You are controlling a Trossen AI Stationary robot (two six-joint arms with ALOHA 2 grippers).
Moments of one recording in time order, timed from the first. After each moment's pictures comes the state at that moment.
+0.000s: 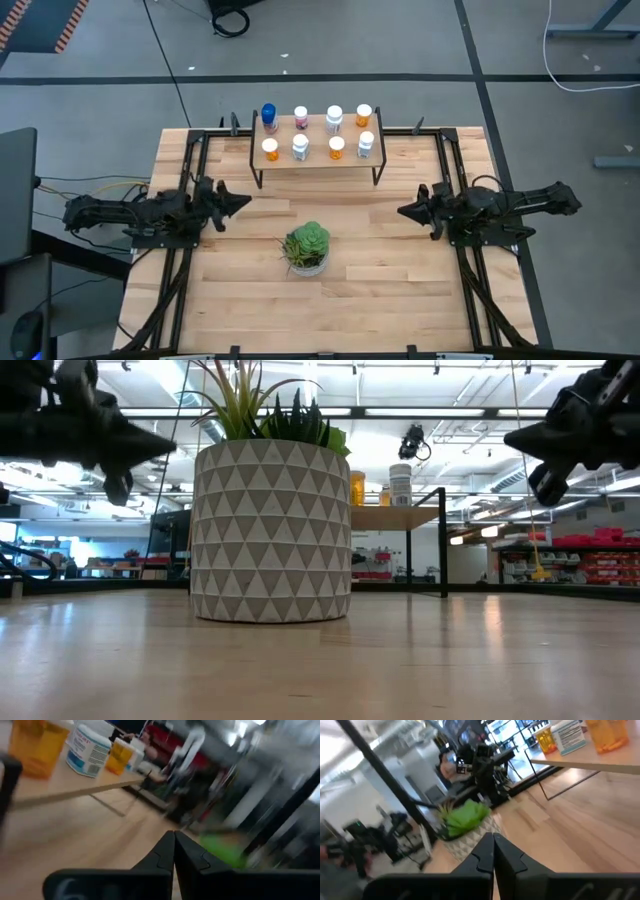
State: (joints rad) left arm -0.03 0.14 0.01 0.21 -0.28 -0.59; right arm 0.13 0.09 0.02 0.10 0.14 0.52
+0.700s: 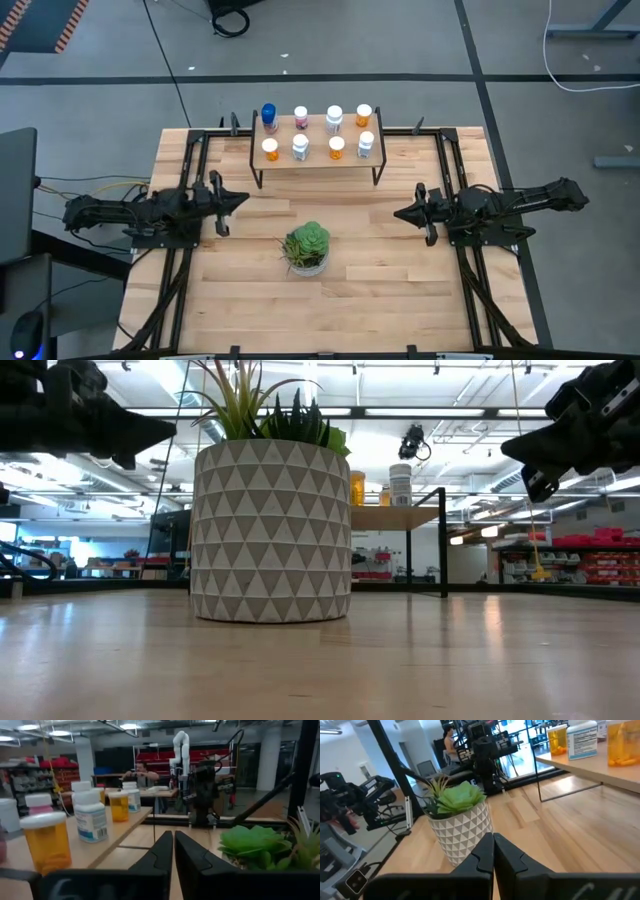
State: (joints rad) left arm -0.03 0.14 0.01 0.30 -0.28 0.06; right arm 0.13 0.22 0.02 0.16 0.12 0.29
